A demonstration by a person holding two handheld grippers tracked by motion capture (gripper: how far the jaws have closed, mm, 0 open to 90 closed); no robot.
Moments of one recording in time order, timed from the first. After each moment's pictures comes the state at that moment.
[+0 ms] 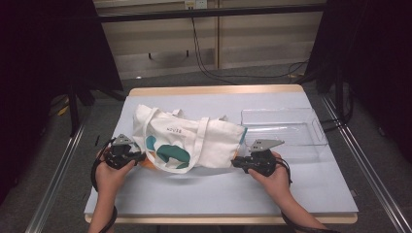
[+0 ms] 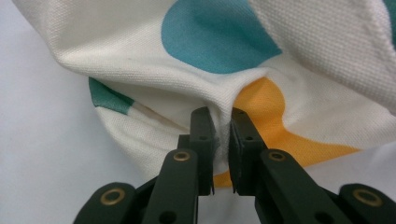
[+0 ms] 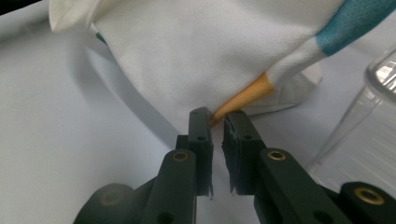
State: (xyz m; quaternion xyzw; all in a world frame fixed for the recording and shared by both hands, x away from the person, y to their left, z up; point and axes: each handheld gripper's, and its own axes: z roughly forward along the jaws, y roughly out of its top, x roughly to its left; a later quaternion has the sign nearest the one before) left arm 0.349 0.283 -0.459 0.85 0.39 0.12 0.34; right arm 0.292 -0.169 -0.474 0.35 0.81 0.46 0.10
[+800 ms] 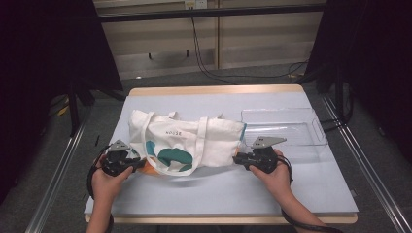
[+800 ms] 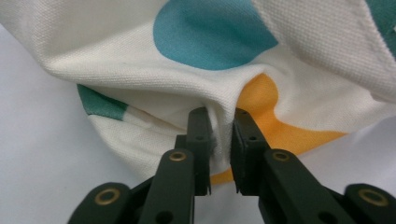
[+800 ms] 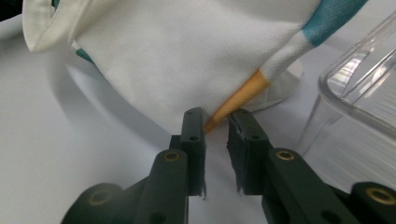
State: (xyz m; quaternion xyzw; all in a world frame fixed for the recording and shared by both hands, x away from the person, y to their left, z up) left arm 0.331 0.288 -0.458 0.84 0.40 0.10 0.35; right arm 0.298 -0.175 -0.473 0.37 0.80 0.46 0.11
